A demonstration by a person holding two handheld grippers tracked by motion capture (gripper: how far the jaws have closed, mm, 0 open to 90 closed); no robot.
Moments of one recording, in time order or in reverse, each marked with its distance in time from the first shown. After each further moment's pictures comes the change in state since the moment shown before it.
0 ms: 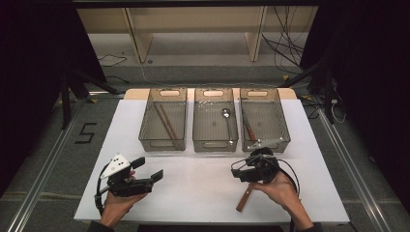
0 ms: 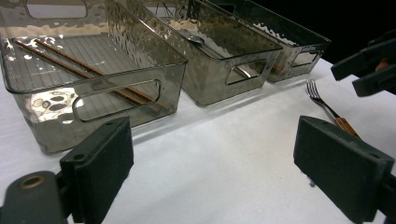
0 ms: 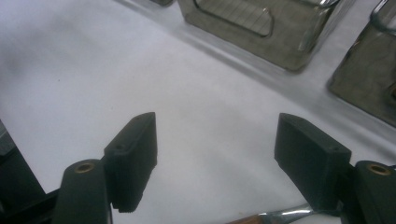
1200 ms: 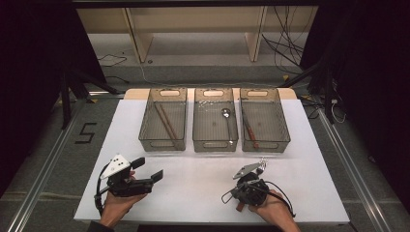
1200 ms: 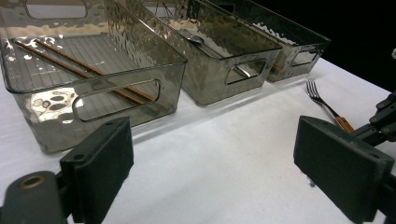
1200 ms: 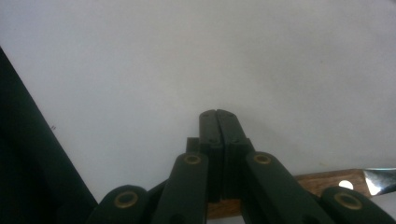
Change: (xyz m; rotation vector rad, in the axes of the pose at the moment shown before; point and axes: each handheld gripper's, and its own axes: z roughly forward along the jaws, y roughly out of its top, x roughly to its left) left arm 0.000 0.000 -0.001 -0.002 -0.001 0.001; right arm 0.035 -0.044 0.033 0.204 0.018 -0.170
